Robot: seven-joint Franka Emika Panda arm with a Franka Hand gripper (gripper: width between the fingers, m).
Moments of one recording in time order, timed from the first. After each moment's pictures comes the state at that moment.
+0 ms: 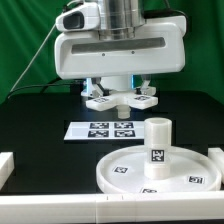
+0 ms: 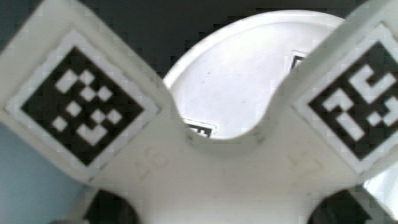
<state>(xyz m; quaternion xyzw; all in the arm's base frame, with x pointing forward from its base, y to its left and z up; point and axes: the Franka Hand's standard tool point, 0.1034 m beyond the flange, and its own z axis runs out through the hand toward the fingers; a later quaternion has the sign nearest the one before) 0.520 -0.014 0.119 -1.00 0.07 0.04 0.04</state>
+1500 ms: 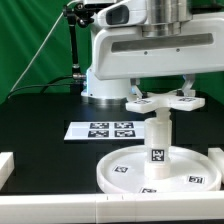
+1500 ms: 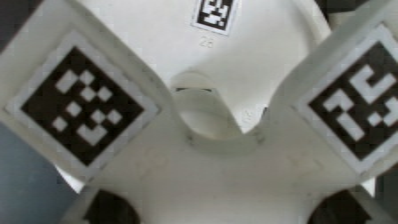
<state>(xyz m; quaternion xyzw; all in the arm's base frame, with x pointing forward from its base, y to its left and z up) 0.558 0.038 0.123 -1.00 0.05 0.01 0.04</state>
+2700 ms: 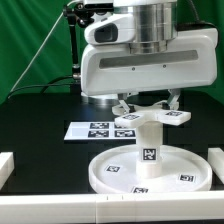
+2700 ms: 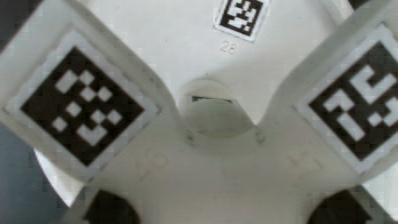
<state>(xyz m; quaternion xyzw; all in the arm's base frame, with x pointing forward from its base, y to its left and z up) 0.558 0.024 0.102 -1.00 0.00 0.02 0.03</state>
